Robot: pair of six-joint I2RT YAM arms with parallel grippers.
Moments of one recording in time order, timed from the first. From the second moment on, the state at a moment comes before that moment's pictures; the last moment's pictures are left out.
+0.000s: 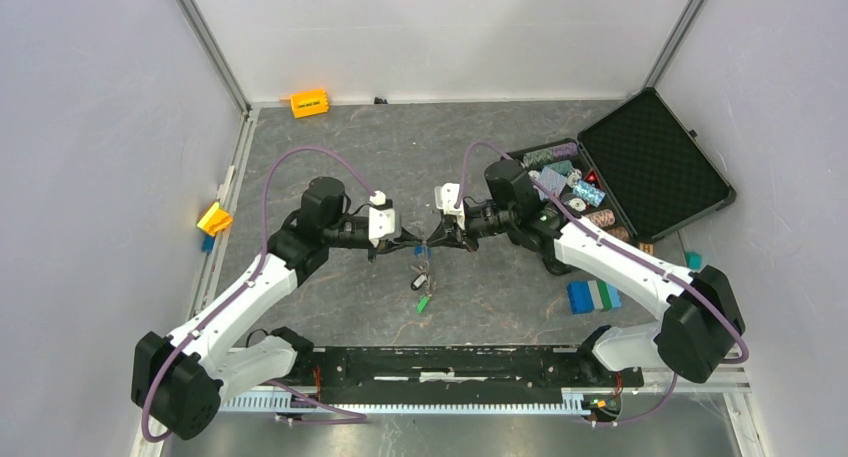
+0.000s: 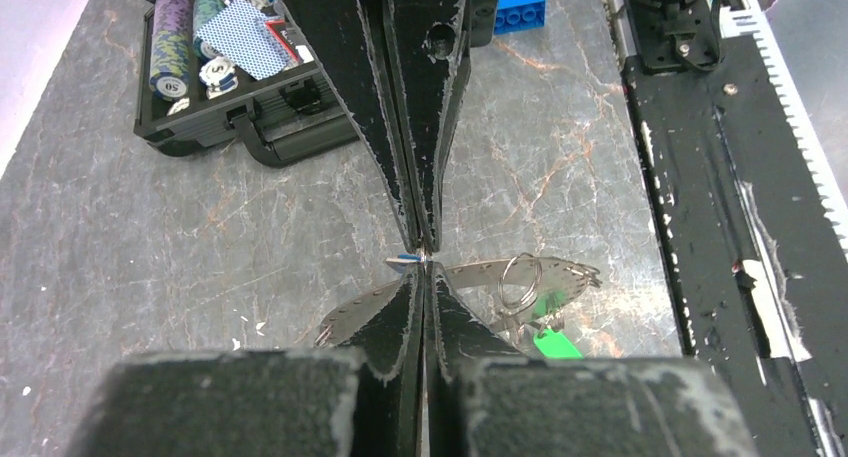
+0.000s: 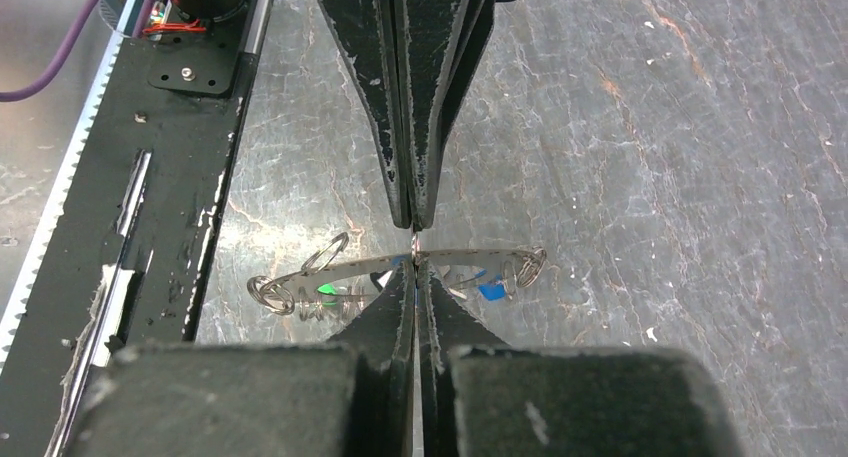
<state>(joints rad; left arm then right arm) -0.51 1.03 0.75 -0.15 0.95 0.56 0.72 1.34 0.98 -0.16 -0.82 -0.51</state>
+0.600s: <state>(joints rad) -0.51 1.11 0.76 -0.18 0.95 0.65 0.74 1.34 1.09 -0.29 -0.72 -0.58</state>
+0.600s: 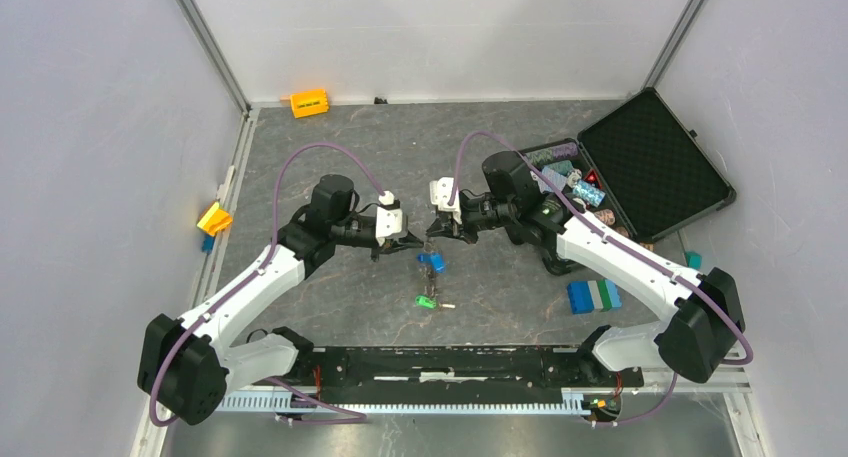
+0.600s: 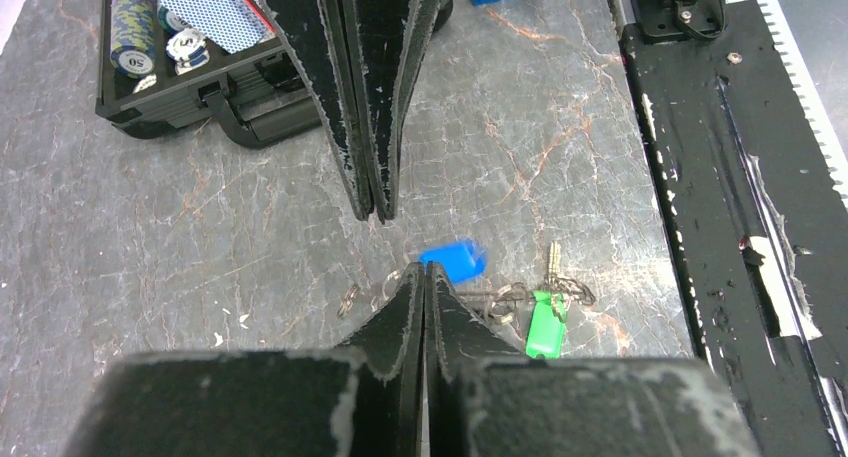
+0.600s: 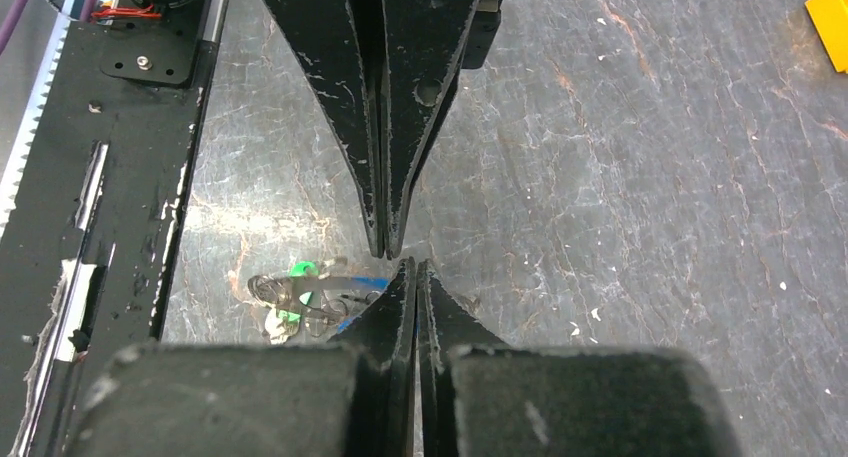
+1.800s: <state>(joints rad) -0.04 1.12 0.76 -0.71 0.38 0.88 0.91 1.79 1.17 -0.11 -0.63 -0.52</state>
